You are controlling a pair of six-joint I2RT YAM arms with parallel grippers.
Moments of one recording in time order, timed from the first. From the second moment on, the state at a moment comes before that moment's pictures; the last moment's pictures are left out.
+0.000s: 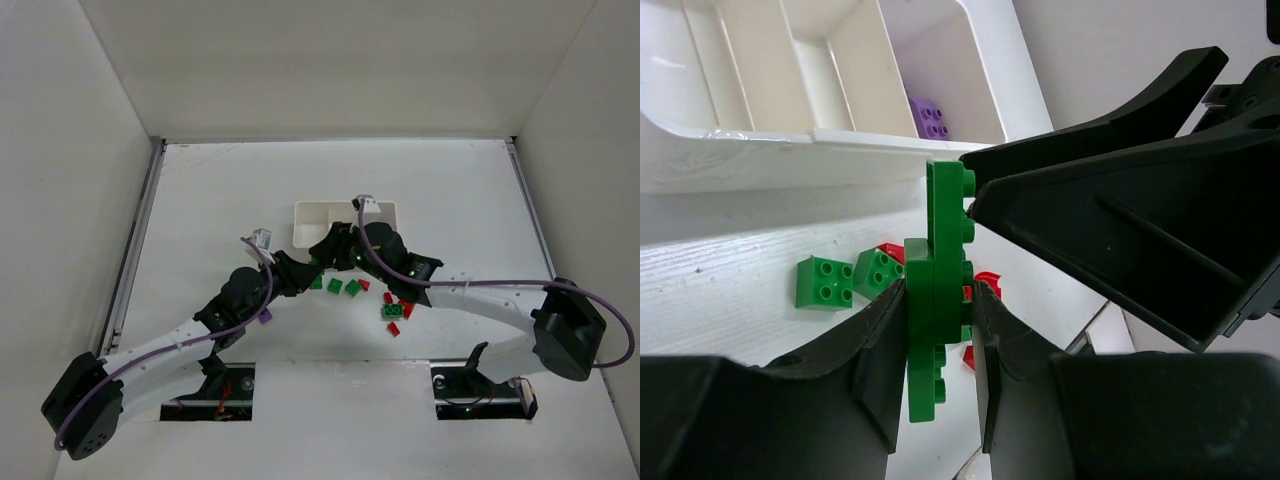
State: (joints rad) left arm -0.77 0.86 0.25 0.44 -0.05 -0.90; right arm 0.94 1.38 0.87 0.19 0.16 0.73
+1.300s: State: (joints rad) left arm -0.81 0.84 0.26 0.44 -0.06 -0.88; right arm 0.86 1.41 0.80 0.29 0.15 0.80
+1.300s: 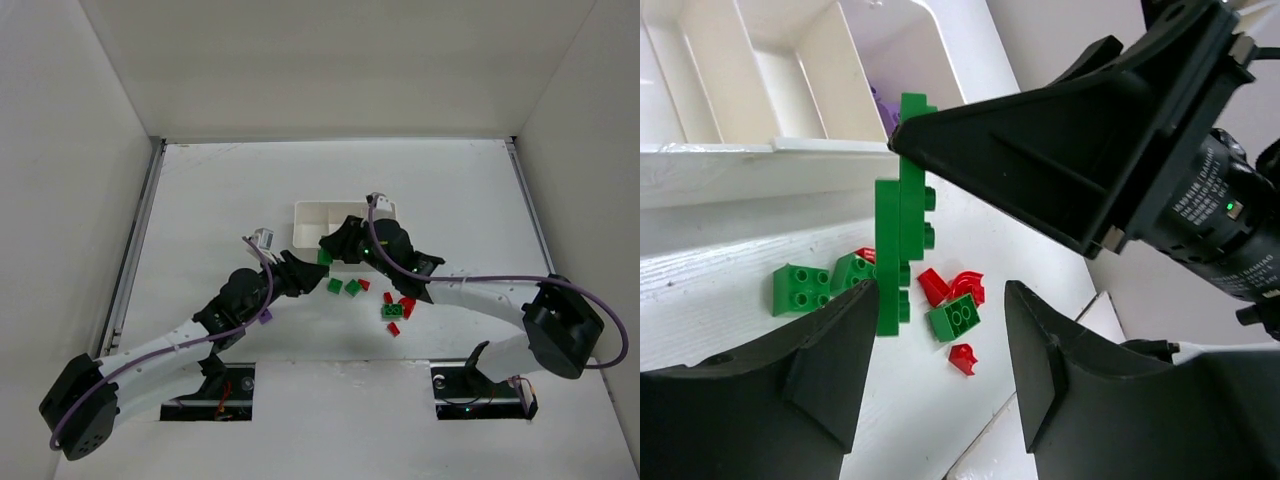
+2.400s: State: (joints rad) left arm -0.87 0.99 0.32 0.50 -0.12 -0.77; right arm 0.77 1.37 0.75 0.32 -0.02 0.91
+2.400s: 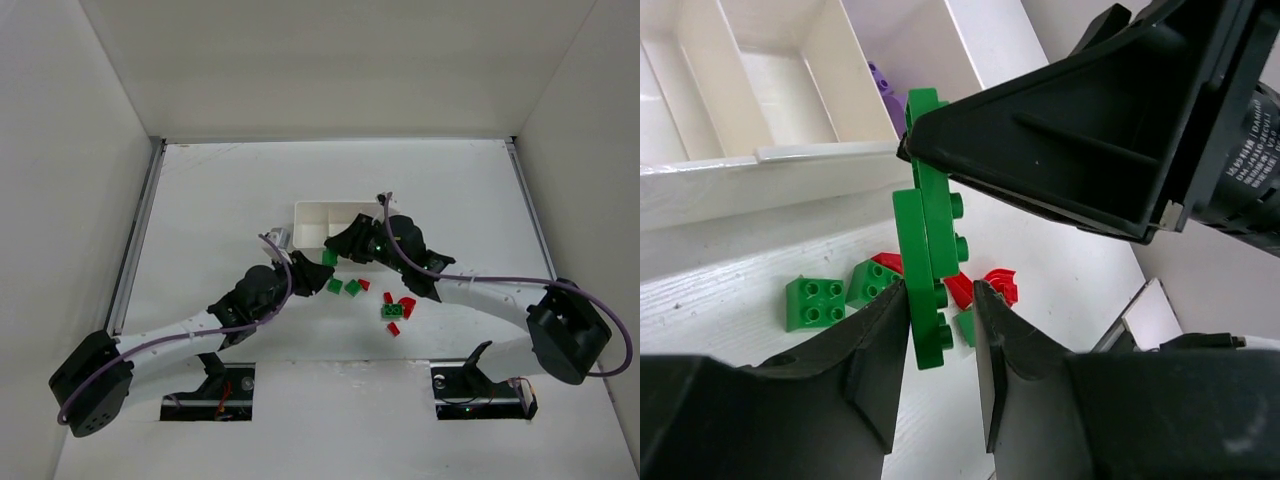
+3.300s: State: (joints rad) left arm -0.79 0.84 0.37 0.26 -0.24 -0.67; right arm 0.68 1.21 0.64 0.37 -0.19 0.91
